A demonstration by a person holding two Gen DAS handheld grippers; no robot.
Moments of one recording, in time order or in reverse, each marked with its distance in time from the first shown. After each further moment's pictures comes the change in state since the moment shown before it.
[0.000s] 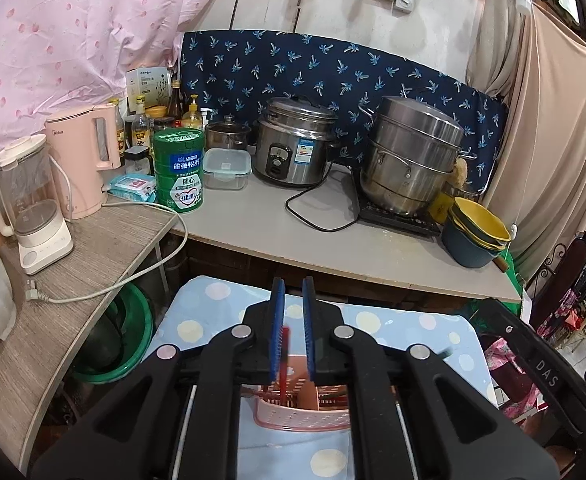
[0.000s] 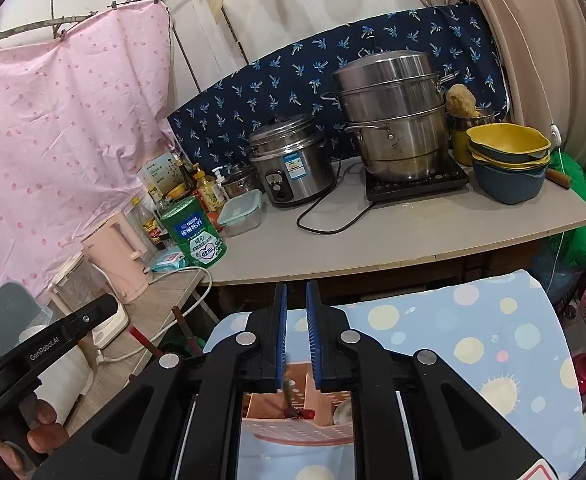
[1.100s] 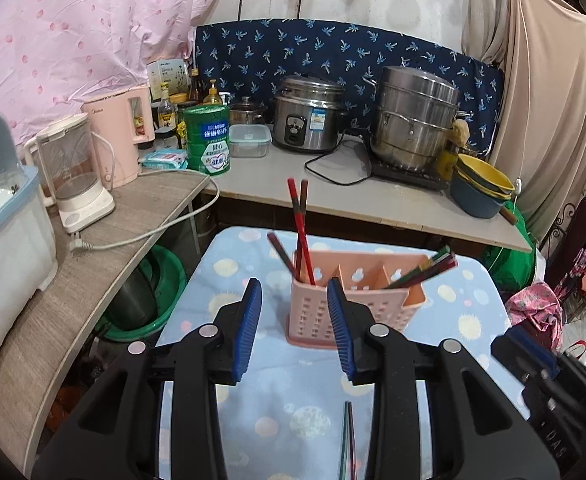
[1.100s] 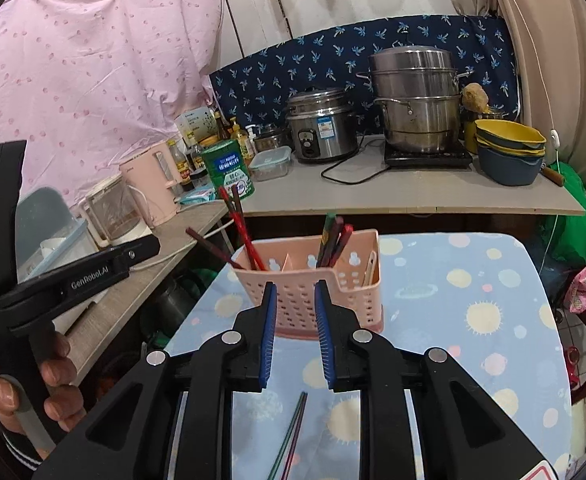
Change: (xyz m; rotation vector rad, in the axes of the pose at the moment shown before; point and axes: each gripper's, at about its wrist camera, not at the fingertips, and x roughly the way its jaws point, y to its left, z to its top) left arm -0.075 0.009 -0.091 0.056 0.051 0.075; right arm -0.098 0.028 -0.113 -0.149 0.085 0.031
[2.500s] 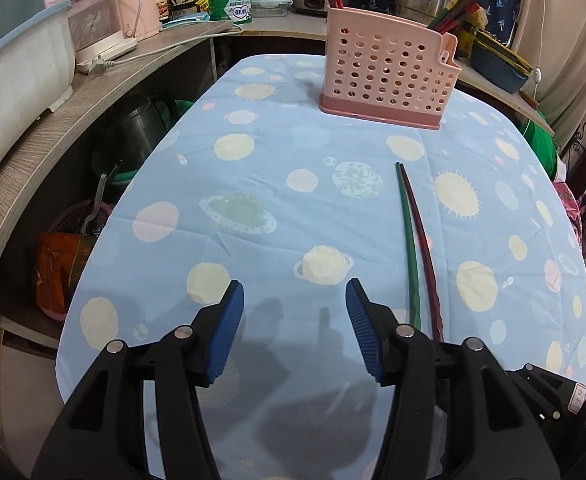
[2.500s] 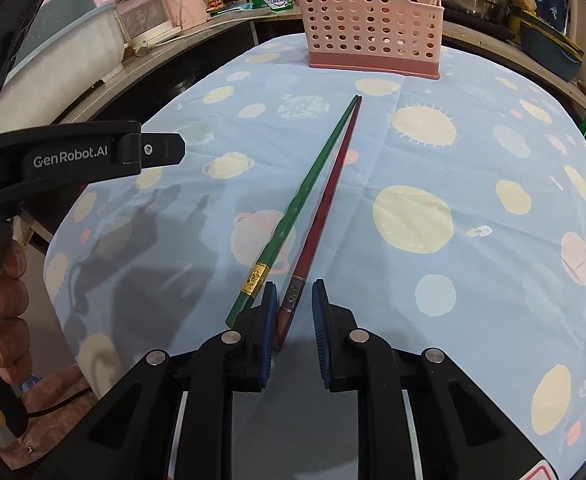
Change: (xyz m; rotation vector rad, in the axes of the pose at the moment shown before) left arm -0.002 0.024 -0.215 0.008 0.342 0.060; right arm 0.014 0.037 -0.239 -0.166 0.441 0.002
